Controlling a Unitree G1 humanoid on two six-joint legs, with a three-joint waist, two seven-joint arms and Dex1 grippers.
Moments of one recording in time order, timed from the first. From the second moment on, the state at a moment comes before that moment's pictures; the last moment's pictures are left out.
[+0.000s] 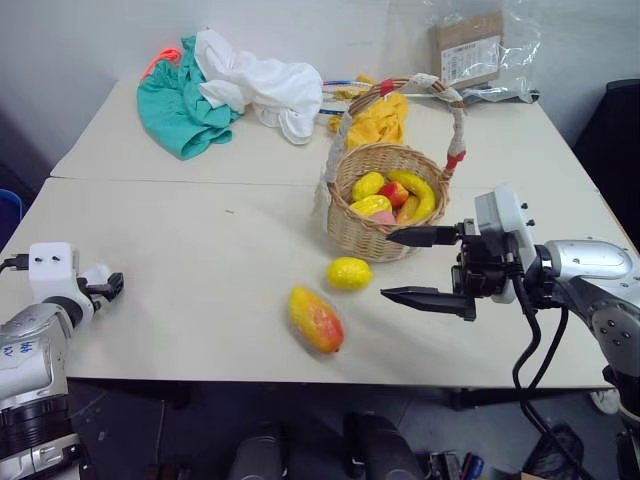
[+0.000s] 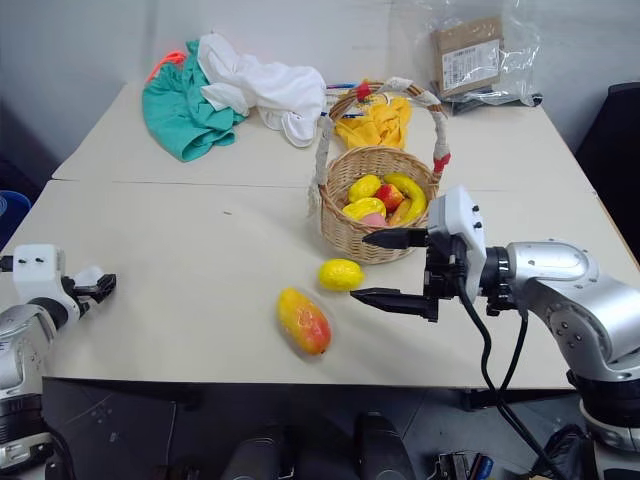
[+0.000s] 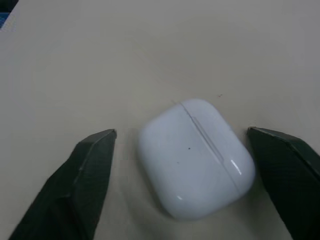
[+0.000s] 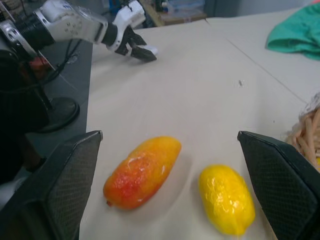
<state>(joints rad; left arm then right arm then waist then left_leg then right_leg) -0.19 0.64 0.57 0.03 -0.17 0.80 -0.23 -0.44 -0.86 -0.07 -0.43 0.81 0.70 1.02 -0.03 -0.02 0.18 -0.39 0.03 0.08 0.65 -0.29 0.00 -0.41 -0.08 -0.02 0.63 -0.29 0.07</state>
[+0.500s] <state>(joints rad) -0.15 1.01 0.46 -0.34 -0.59 0.68 -1.06 -0.41 -0.89 -0.09 -0.42 0.81 0.70 1.09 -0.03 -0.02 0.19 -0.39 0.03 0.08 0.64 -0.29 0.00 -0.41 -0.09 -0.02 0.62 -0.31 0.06</state>
